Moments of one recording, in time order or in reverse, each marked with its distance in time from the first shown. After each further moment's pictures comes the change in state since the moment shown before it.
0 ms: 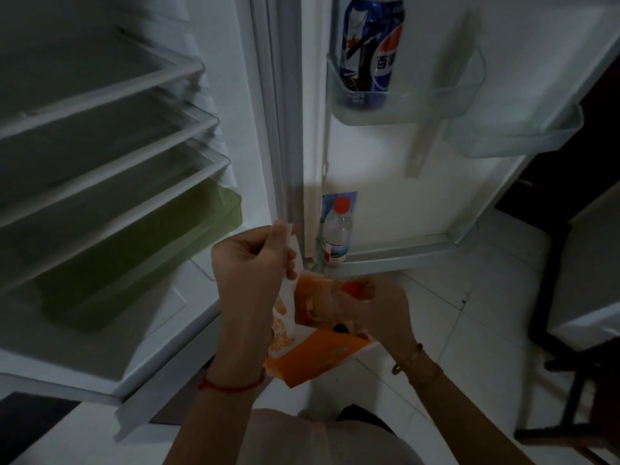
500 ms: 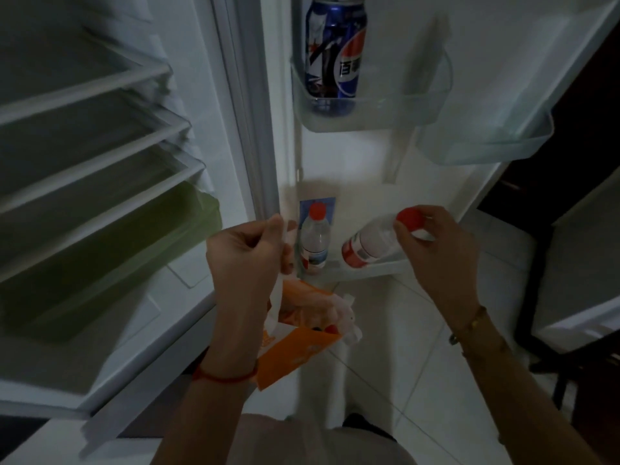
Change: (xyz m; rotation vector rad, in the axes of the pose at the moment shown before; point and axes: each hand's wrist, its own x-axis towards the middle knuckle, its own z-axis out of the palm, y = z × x) left_hand 0.006 -0.001 0.042 0.031 0.013 0.024; right_hand 0.052 -0.026 -0.135 -0.018 0.404 -0.260
